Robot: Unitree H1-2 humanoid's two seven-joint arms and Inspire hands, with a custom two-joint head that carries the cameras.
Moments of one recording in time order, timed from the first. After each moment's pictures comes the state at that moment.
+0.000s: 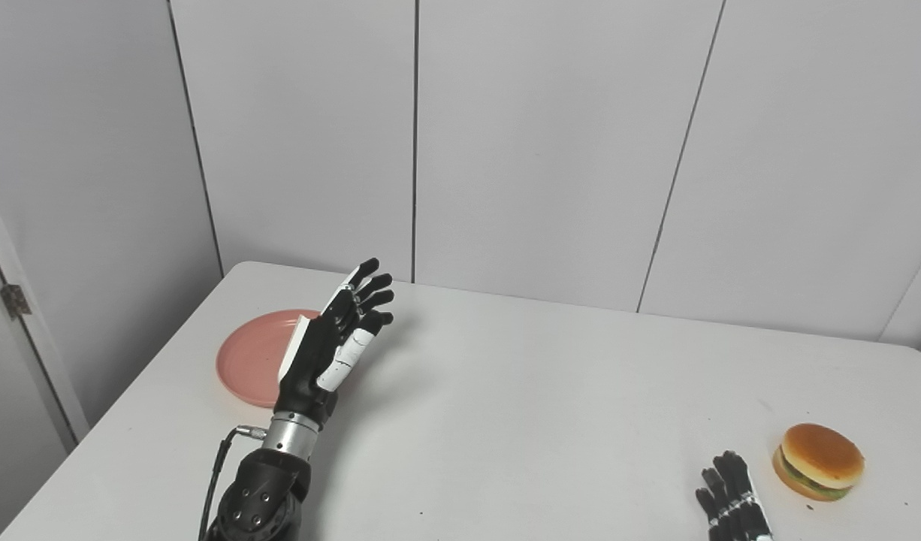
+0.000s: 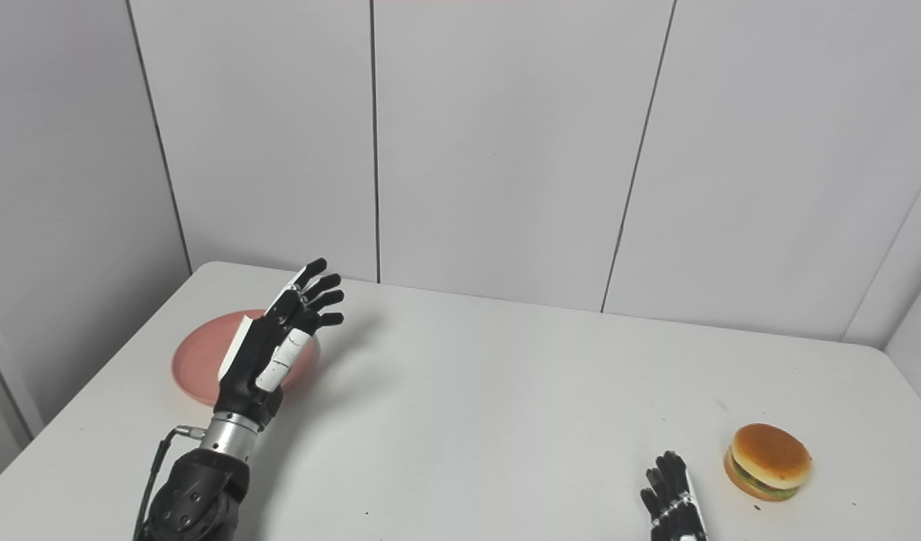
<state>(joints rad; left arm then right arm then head) -0.30 0.16 0.09 0.10 -0.08 -0.22 -0.04 0.03 -0.06 0.01 0.10 0.25 -0.33 0.22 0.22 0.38</state>
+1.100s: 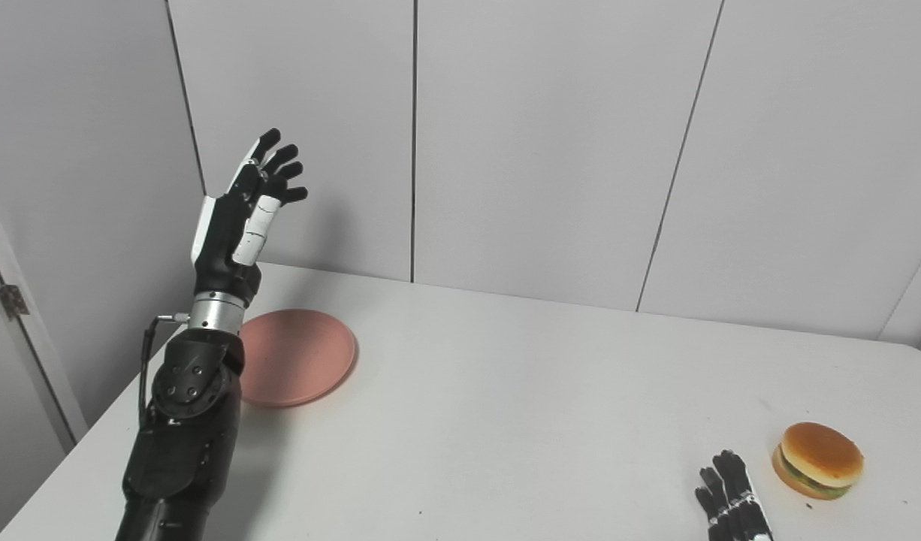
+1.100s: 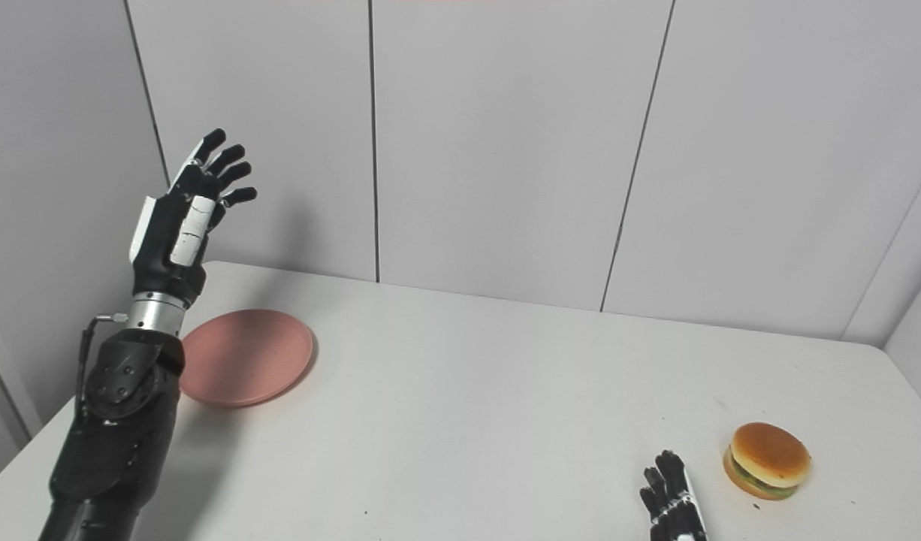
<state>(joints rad) -0.55 0.36 0.29 0.28 -0.16 -0.20 -0.02 0.03 -0.06 0.01 0.10 0.26 -0.33 0.22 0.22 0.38</state>
